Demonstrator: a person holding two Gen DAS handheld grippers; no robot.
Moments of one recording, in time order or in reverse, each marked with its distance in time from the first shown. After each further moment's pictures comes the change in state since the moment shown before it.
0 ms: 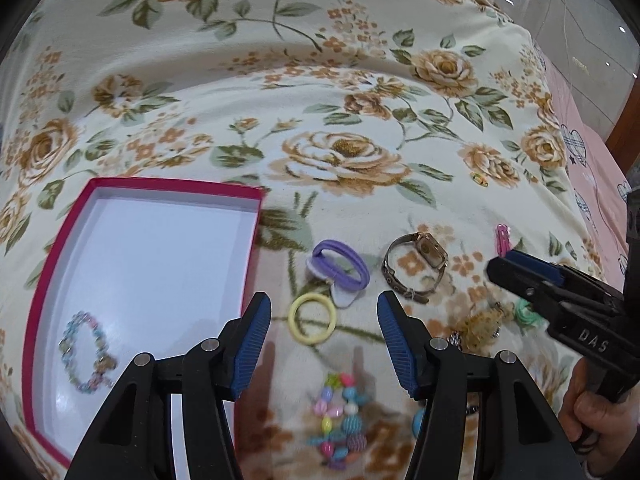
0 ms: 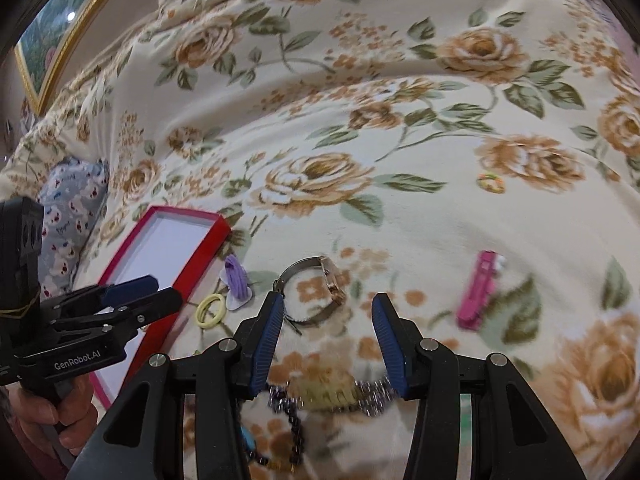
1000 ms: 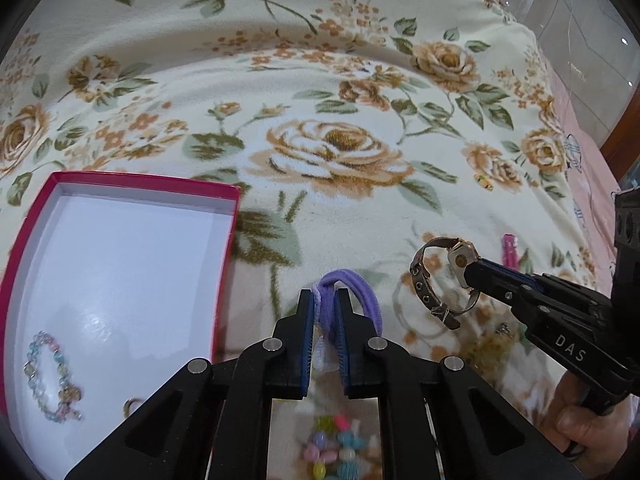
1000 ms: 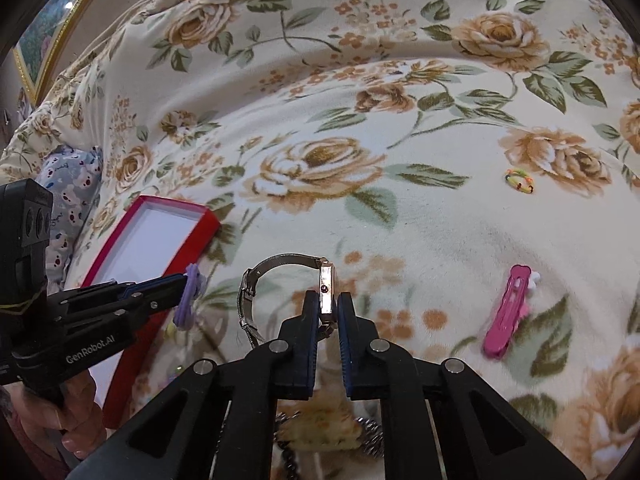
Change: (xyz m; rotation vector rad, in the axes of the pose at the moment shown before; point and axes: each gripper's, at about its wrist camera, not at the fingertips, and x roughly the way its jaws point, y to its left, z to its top) left arm 0.039 0.010 0.012 -0.038 0.026 -0.065; right arm 0.027 0.000 0.011 -0.007 0.046 0.010
